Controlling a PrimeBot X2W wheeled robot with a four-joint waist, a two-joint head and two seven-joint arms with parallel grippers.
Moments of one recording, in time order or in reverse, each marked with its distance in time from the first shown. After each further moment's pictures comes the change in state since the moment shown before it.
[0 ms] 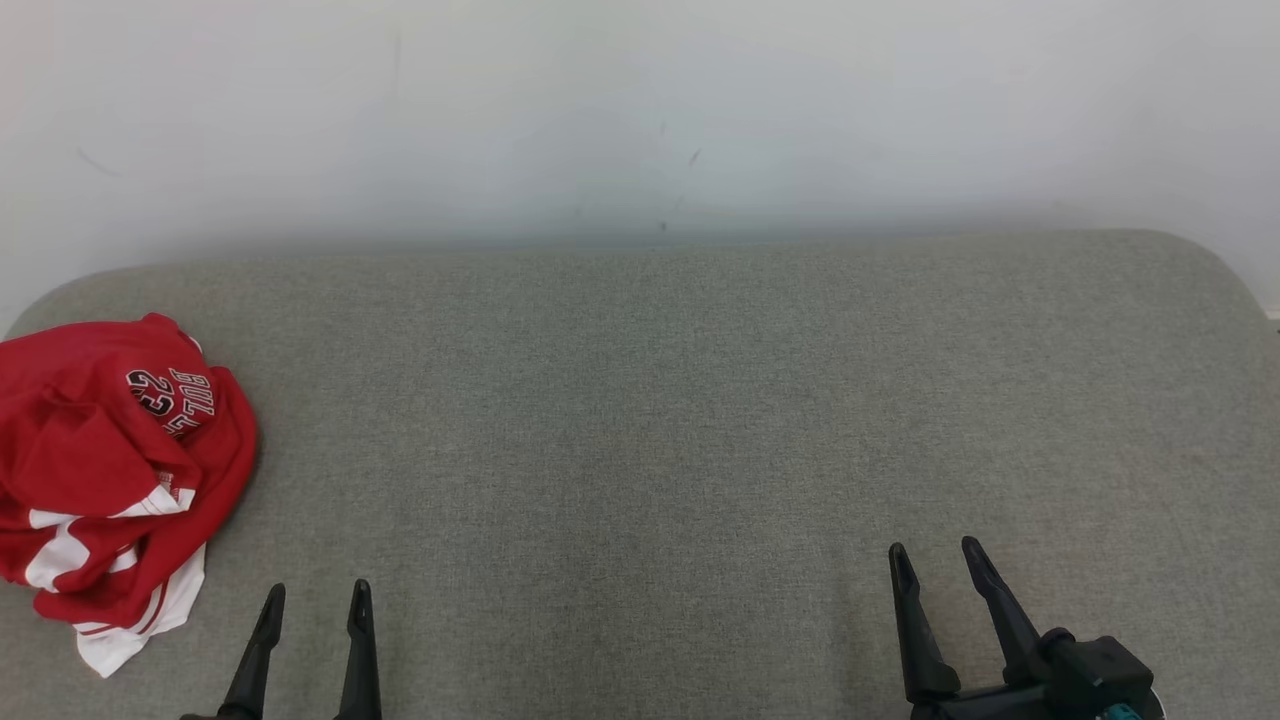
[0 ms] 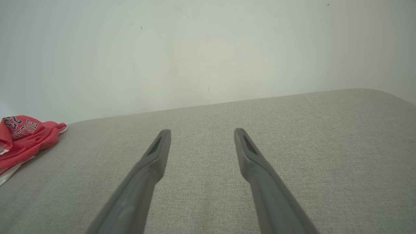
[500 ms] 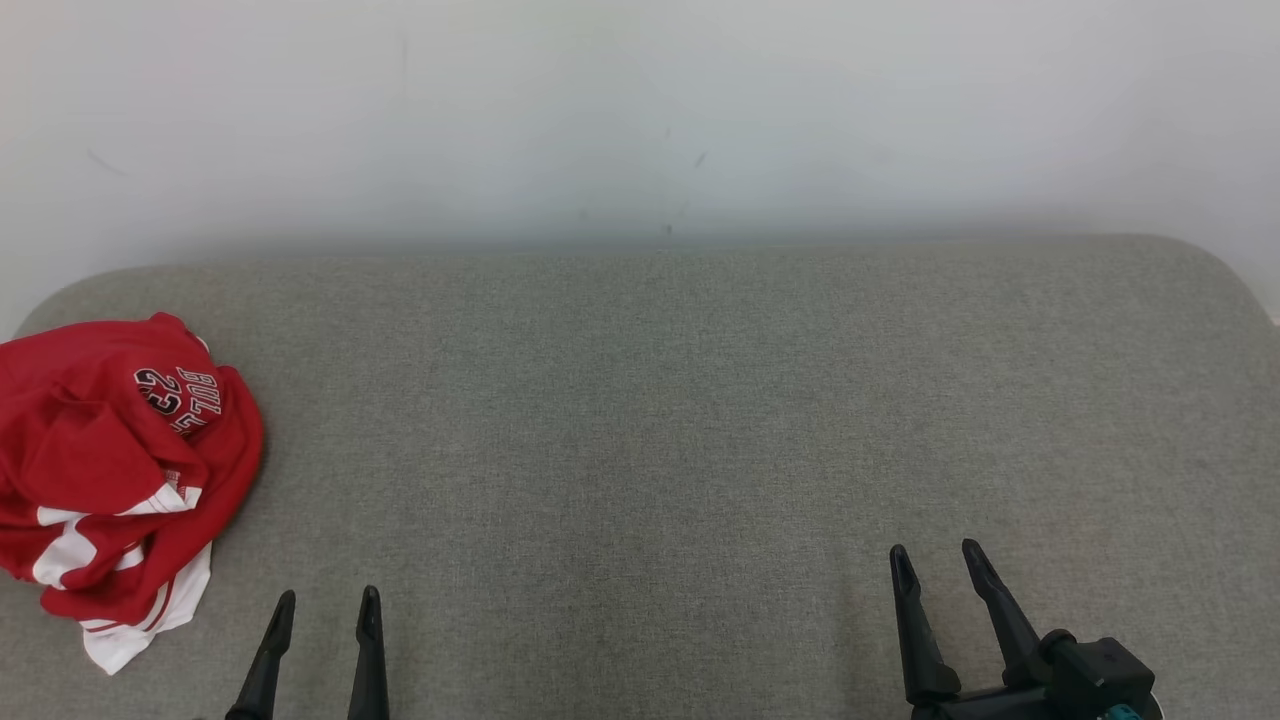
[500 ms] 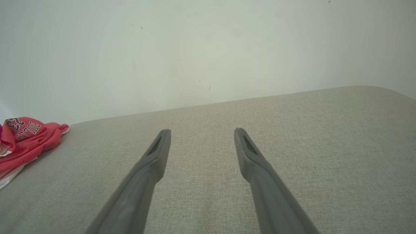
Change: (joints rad) left arm 0.006 0.000 -0.016 0.005 -0.029 -0.002 0.000; right arm 0.000 0.000 -0.001 0.007 0.018 0.000 0.000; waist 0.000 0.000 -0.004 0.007
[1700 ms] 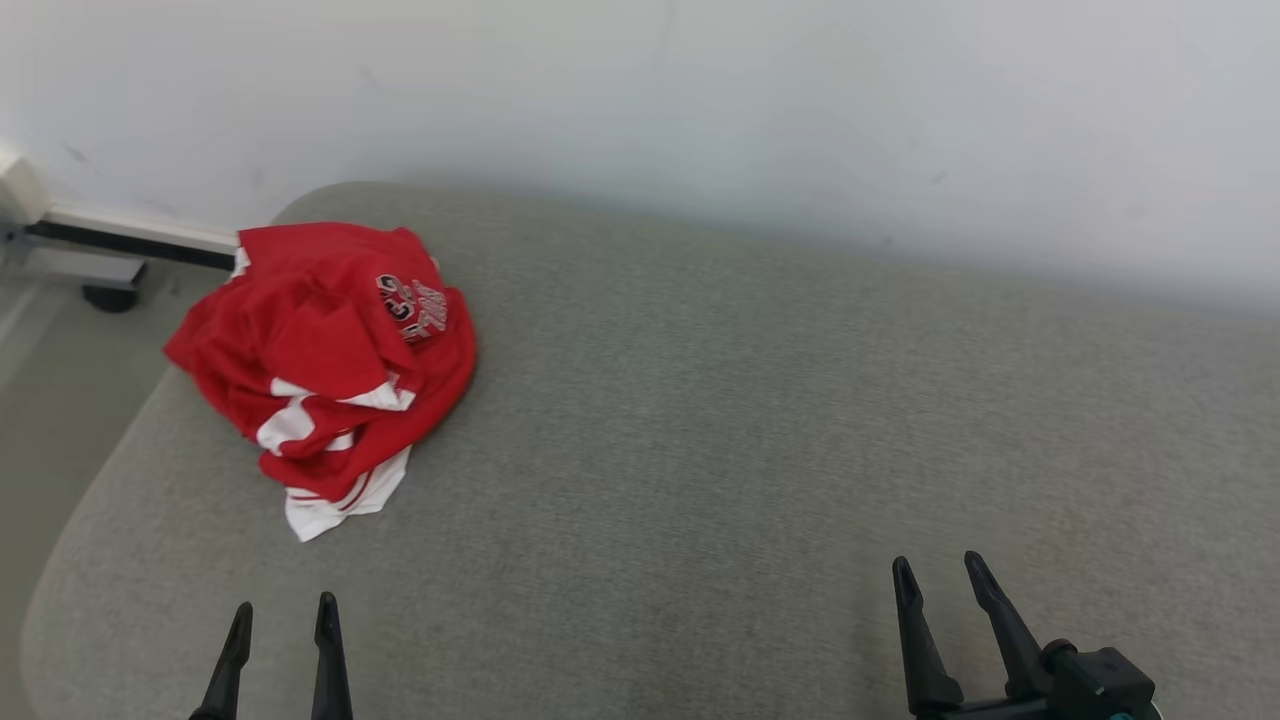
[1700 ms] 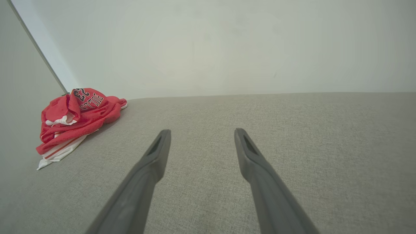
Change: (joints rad) left arm -0.007 0.000 0.061 0.039 -0.009 0.017 0.000; right arm 0.014 0.000 -0.004 0.008 -0.001 0.000 0.000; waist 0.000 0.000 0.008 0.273
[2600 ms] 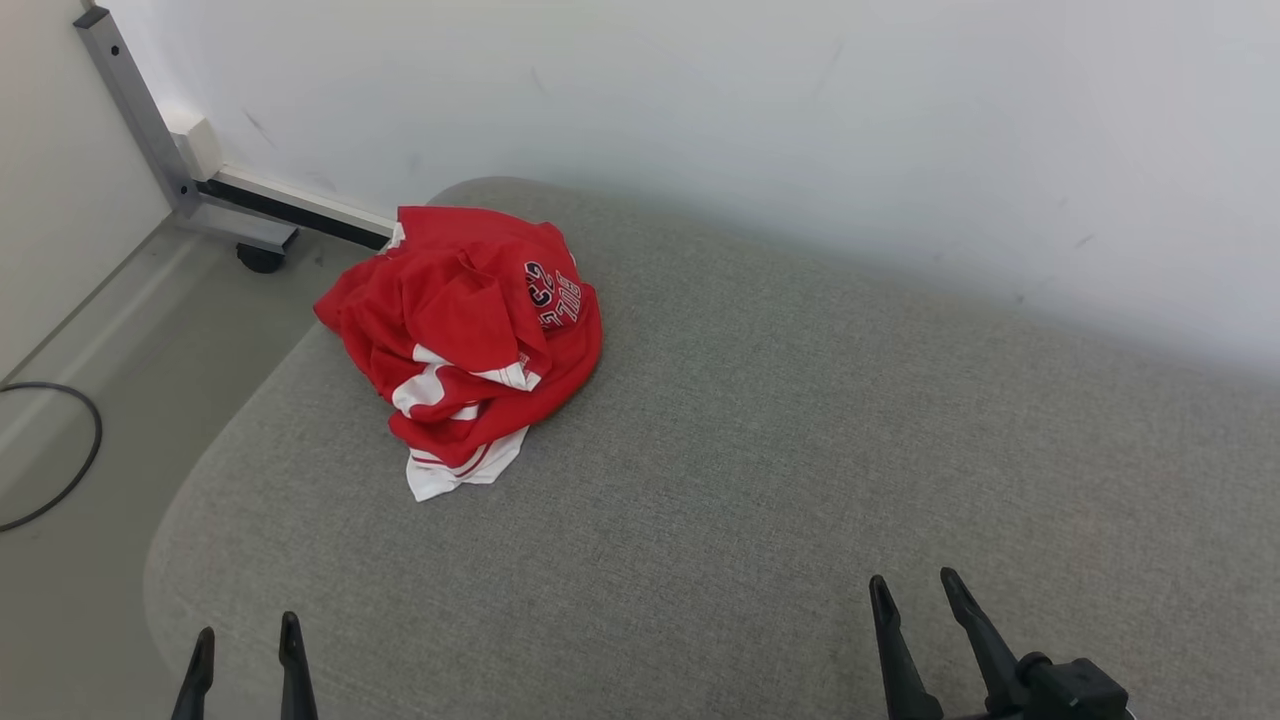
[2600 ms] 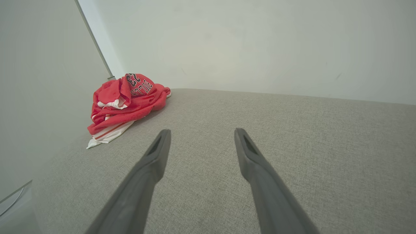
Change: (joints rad) left arm 0.022 0.000 0.040 0.007 0.001 0.032 0.000; right arm 0.009 0.000 0.034 0.020 -0.008 0.000 0.000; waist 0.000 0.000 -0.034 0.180
